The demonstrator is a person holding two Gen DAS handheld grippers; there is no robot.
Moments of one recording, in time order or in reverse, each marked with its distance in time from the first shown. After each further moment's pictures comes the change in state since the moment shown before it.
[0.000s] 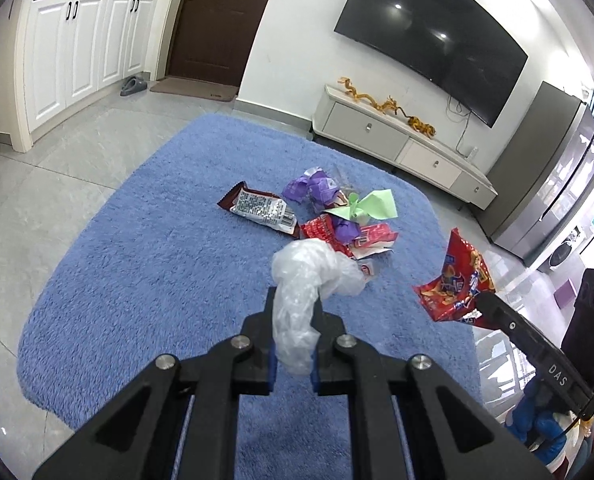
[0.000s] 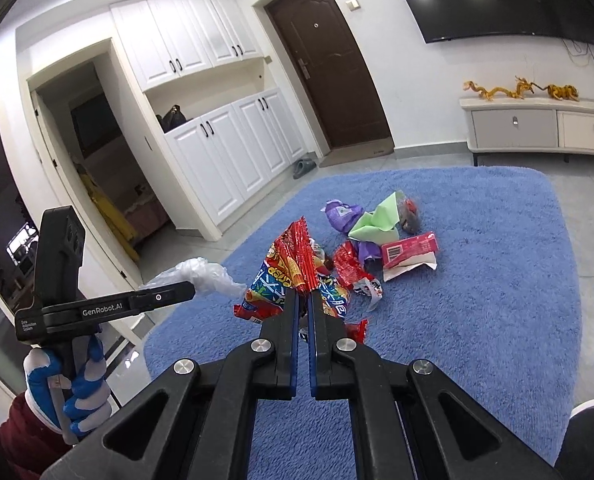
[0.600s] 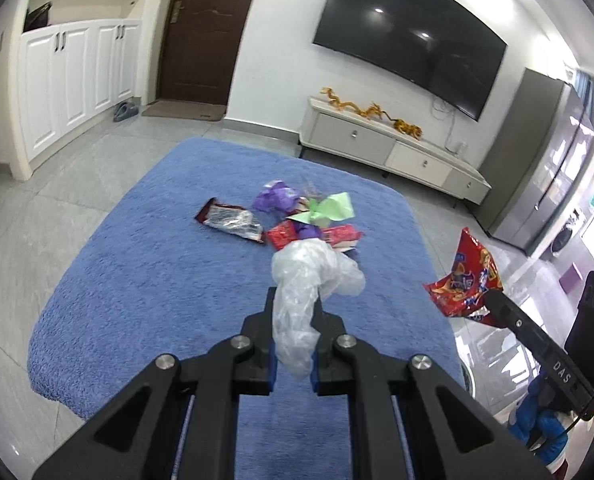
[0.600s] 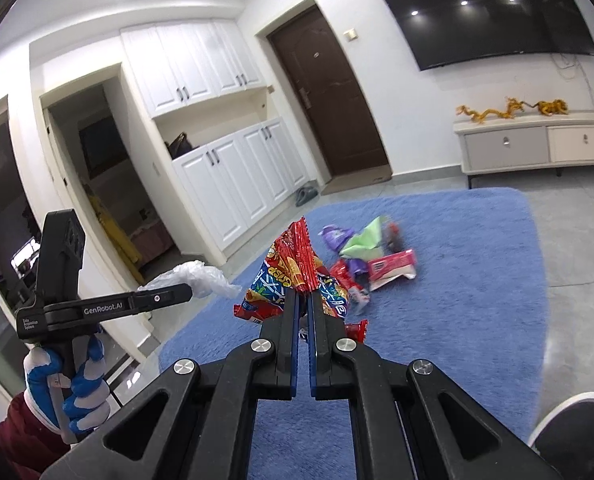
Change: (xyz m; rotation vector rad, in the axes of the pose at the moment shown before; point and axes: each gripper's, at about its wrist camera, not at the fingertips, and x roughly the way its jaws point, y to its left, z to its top) left arm -0.034 -0.061 -0.010 0.092 -0.046 0.007; right arm -0.065 -0.014 -0.012 0.016 -0.116 0.002
